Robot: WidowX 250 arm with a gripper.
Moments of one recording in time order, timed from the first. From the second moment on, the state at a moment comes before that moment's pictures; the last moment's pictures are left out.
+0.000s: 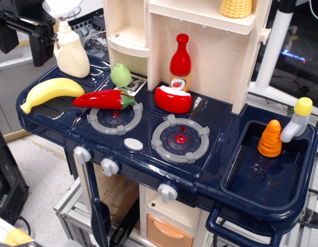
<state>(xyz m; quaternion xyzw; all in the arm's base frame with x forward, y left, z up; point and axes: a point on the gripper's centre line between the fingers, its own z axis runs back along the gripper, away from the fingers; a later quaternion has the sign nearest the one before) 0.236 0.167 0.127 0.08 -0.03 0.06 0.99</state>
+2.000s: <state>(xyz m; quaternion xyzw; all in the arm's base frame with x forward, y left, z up) 0.337 0.196 0.091 0.03 -0.19 -0.50 0.85</state>
